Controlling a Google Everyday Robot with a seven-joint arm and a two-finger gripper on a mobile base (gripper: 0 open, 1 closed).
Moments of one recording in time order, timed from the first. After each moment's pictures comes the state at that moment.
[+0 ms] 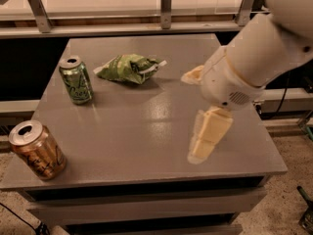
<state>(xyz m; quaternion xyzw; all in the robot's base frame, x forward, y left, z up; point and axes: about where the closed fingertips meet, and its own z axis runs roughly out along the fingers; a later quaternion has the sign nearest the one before) 0.426 -0.071 0.915 -0.69 0.68 0.10 0.22</state>
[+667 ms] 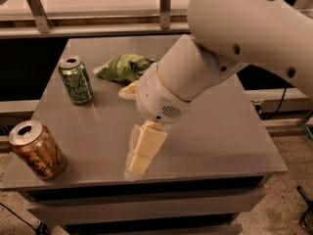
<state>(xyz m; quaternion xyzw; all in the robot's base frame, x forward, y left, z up) 0.400 0.056 0.900 -0.73 0.60 0.21 0.25</state>
